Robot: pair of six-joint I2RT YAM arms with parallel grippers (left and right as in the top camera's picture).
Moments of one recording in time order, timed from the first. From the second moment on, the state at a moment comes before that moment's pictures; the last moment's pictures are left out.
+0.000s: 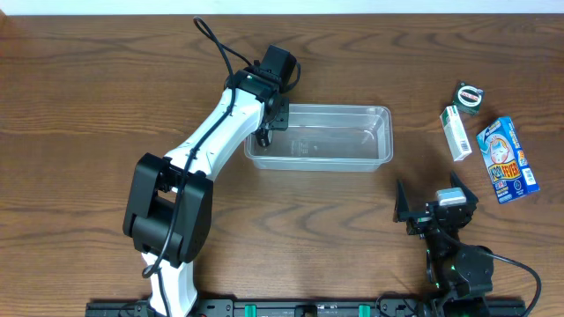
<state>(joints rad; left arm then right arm) -0.44 2.00 1.58 -0.84 -0.13 -0.38 0.14 0.01 0.01 -0.07 0.02 -0.09</state>
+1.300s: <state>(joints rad) -0.45 1.88 1.58 -0.85 -0.17 -0.38 0.14 0.01 0.01 -0.07 0.02 -0.09</state>
